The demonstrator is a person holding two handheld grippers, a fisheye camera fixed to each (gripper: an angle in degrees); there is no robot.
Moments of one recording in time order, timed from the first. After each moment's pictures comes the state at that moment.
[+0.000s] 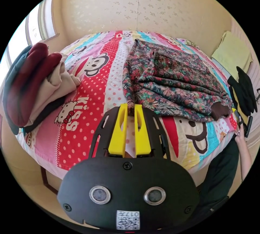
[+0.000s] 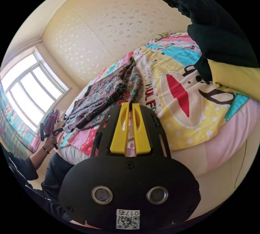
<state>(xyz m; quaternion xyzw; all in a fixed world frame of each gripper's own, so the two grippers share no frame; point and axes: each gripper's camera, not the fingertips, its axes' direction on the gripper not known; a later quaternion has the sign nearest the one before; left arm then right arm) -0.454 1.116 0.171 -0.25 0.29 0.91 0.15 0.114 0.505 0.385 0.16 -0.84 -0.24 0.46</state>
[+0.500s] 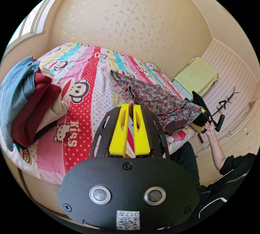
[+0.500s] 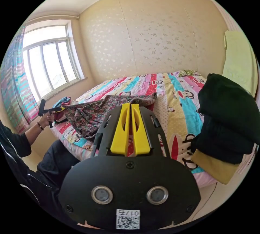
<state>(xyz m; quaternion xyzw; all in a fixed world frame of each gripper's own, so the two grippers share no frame) -0.328 1.063 0.073 -0.40 0.38 0.82 0.10 0.302 0.459 0.305 0.32 -0.82 -0.28 0.38</state>
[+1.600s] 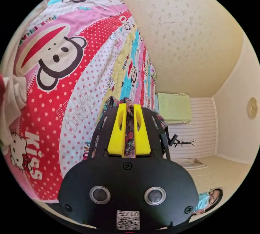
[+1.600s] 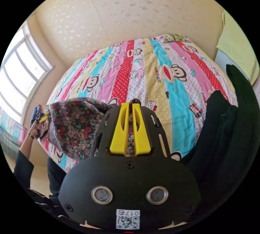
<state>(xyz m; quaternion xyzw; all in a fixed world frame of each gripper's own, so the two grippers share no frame) -0.238 1.323 0.247 -0.70 0.16 0.65 0.24 0.054 0.318 0.125 0.16 -0.74 -0.38 0.54</state>
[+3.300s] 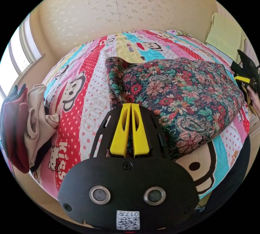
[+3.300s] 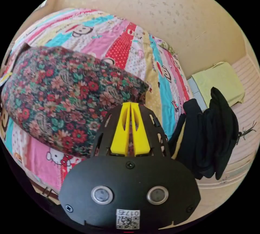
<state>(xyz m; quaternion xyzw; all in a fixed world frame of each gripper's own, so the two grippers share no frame) -0.637 1.181 0.207 -0.16 0.31 0.93 0.06 0.010 0.540 0.078 0.38 -0.56 -0.39 0.63</state>
